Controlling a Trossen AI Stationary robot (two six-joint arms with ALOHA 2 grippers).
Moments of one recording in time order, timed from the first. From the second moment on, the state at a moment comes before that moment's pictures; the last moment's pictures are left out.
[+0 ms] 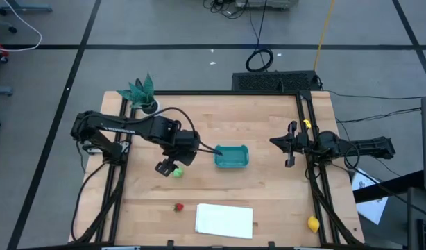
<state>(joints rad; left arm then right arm) -0.10 1.61 1.53 -1.29 0.12 0.45 0.07 0.07 0.02 0.15 0.23 -0.02</state>
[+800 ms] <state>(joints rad) -0.13 1.61 1.21 -1.06 0.14 0.58 0.07 0.07 0.02 0.15 0.23 0.00</state>
